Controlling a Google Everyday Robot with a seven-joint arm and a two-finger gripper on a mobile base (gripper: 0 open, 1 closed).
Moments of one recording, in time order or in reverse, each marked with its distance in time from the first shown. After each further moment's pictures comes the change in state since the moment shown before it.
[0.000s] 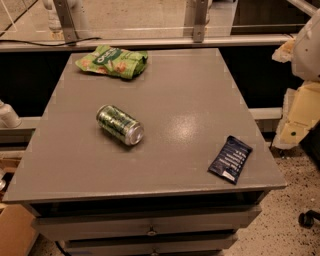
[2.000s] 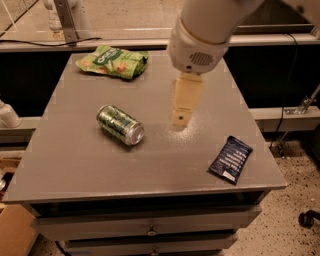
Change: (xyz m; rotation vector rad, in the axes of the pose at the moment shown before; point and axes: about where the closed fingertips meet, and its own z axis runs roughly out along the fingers) arm -0.178 -0.002 0.055 -0.037 -0.134 -0.261
